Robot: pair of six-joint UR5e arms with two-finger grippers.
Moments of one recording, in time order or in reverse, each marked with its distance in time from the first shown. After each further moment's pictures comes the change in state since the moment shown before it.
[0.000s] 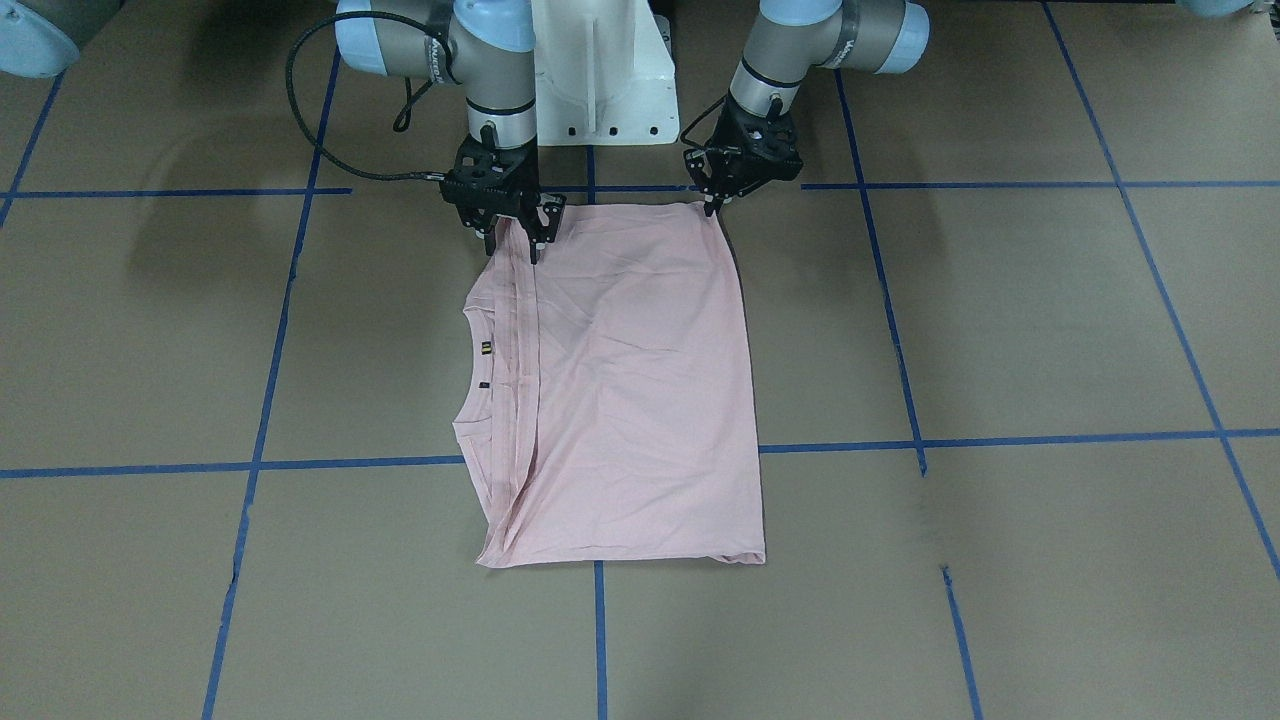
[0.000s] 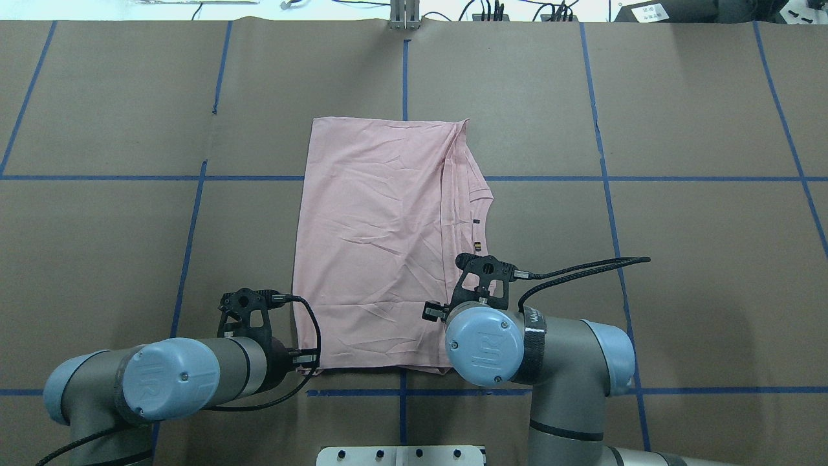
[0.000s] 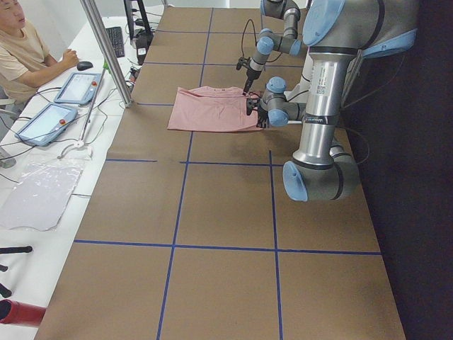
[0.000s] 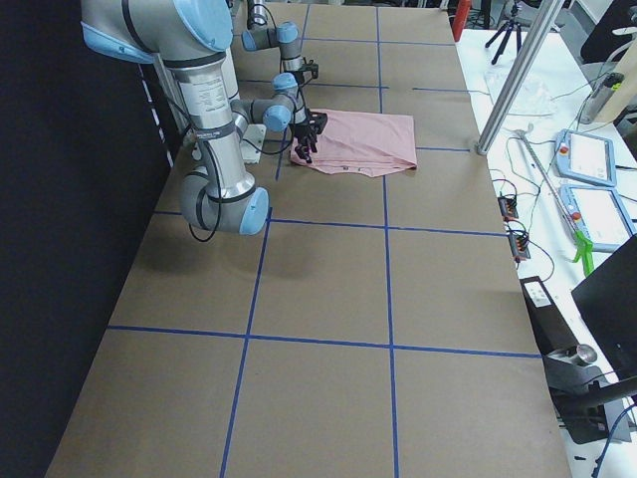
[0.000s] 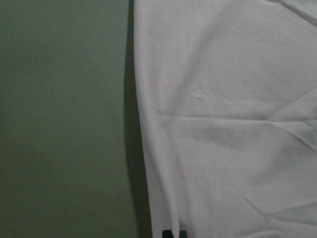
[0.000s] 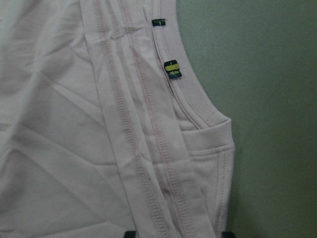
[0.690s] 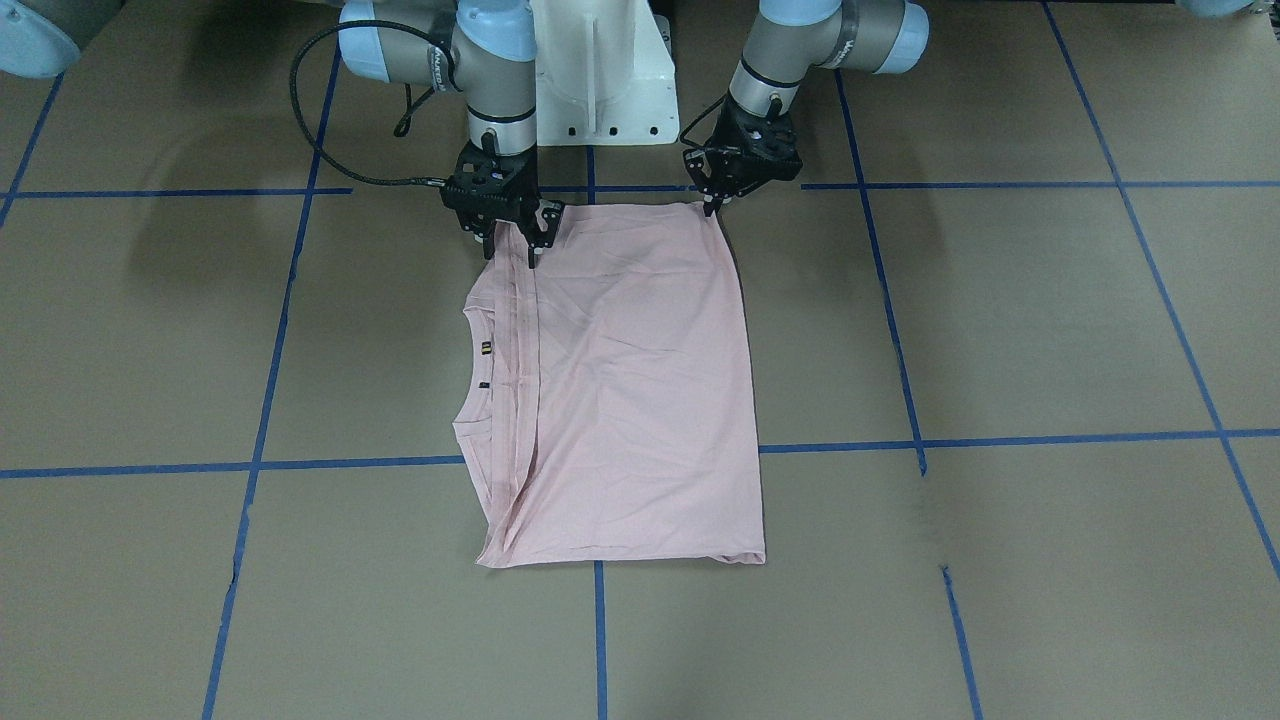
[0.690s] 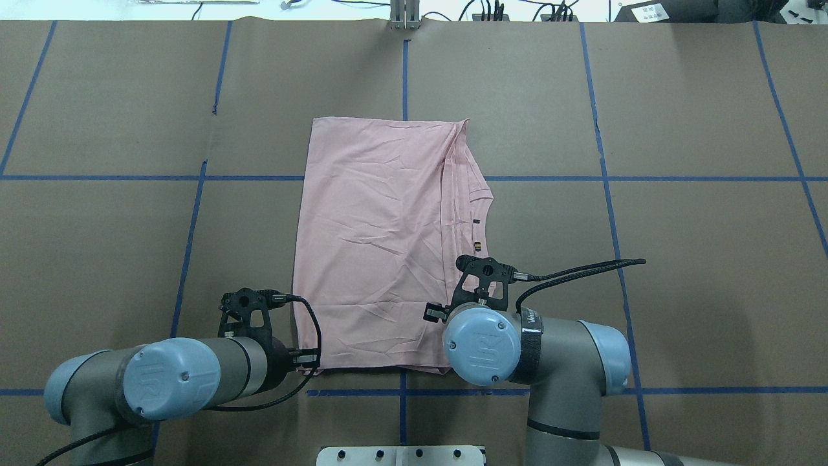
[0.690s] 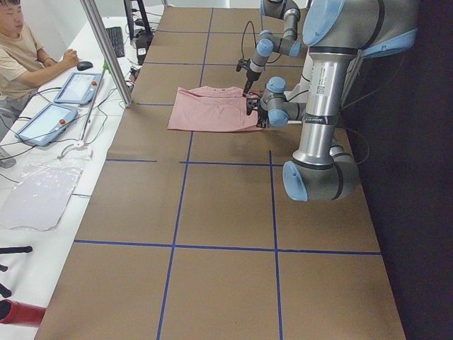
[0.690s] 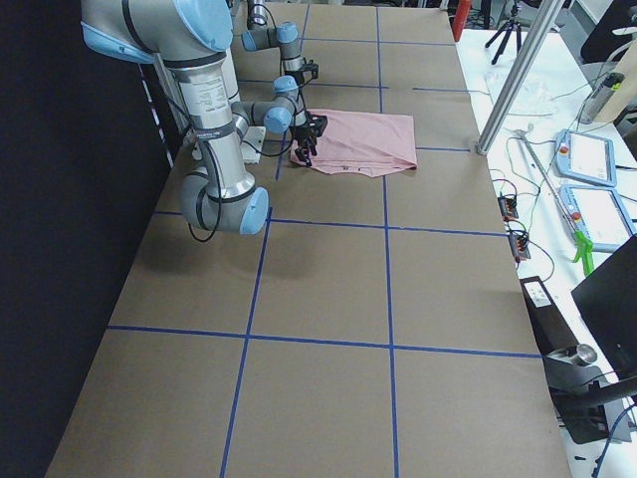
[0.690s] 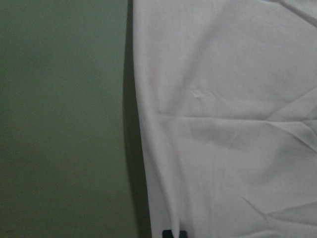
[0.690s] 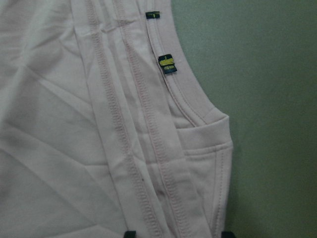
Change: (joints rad) left arm 0.000 -0.002 0.000 0.000 0.000 0.000; right arm -0.002 0.001 -0.022 0.007 0.000 0.006
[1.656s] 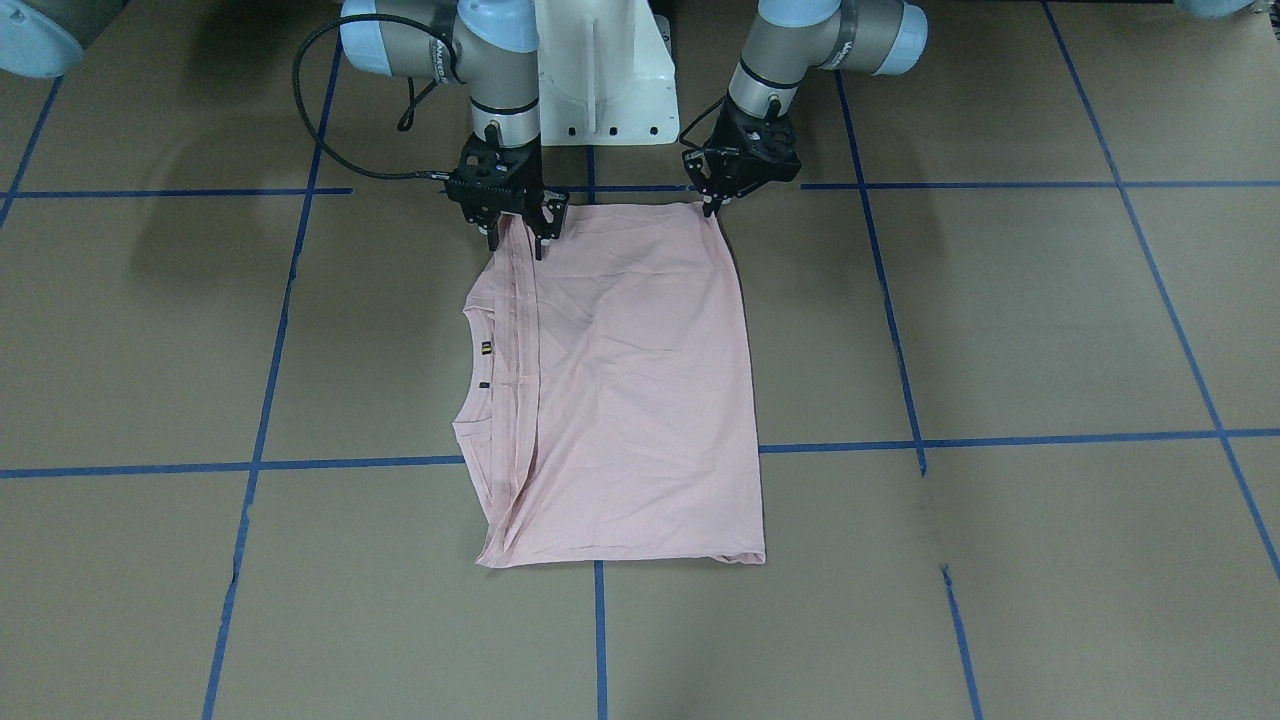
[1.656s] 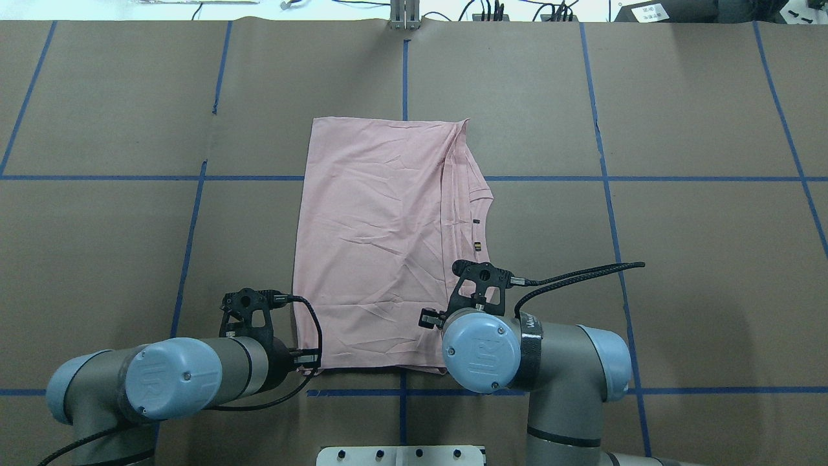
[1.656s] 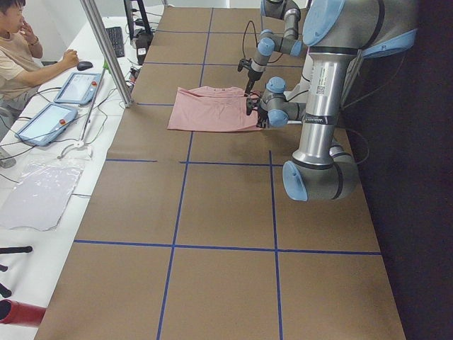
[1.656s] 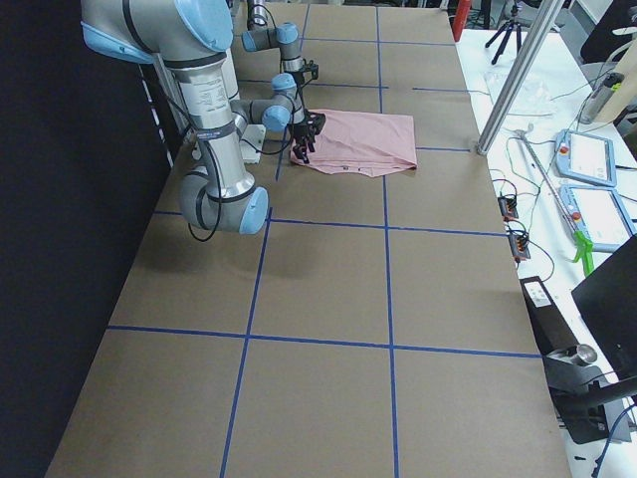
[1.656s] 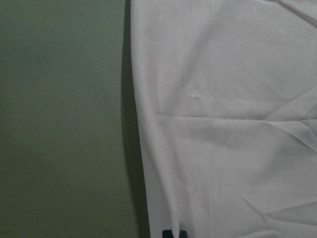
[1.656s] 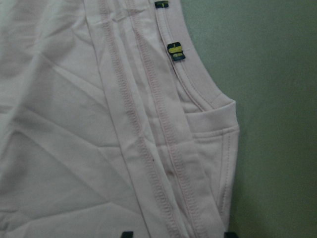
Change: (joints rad) left arm 0.000 -0.002 0.007 -0.001 0.000 0.006; right arm -0.016 0.002 0.024 -0.002 0.013 0.002
